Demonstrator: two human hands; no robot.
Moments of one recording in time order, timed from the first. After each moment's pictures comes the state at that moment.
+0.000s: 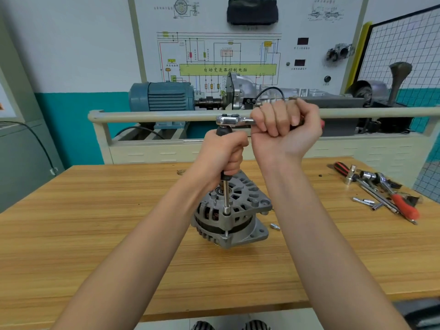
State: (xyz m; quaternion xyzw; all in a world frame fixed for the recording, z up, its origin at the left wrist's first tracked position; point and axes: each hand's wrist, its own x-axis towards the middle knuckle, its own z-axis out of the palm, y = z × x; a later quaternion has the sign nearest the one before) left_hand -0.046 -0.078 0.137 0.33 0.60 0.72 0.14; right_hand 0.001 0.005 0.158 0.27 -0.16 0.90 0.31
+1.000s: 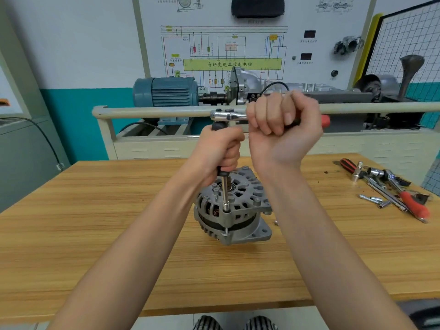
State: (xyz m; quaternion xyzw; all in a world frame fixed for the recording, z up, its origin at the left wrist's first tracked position) left_hand -0.051 -0.088 0.137 0.32 0.60 0.72 0.15; right_hand 0.002 -0.012 0.154 0.33 -0.26 0.84 0.35
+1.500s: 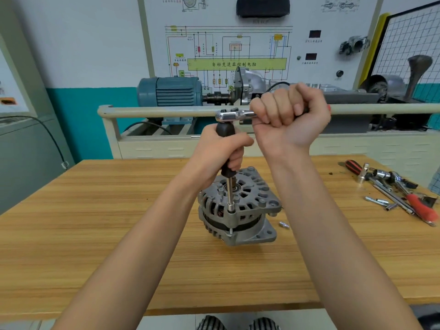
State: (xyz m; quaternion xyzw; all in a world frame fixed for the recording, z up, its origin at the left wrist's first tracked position) left_hand -0.060 -0.097 0.131 0.37 0.59 0.71 0.12; right_hand -0.006 0.001 0.166 0.29 -0.21 0.90 0.25
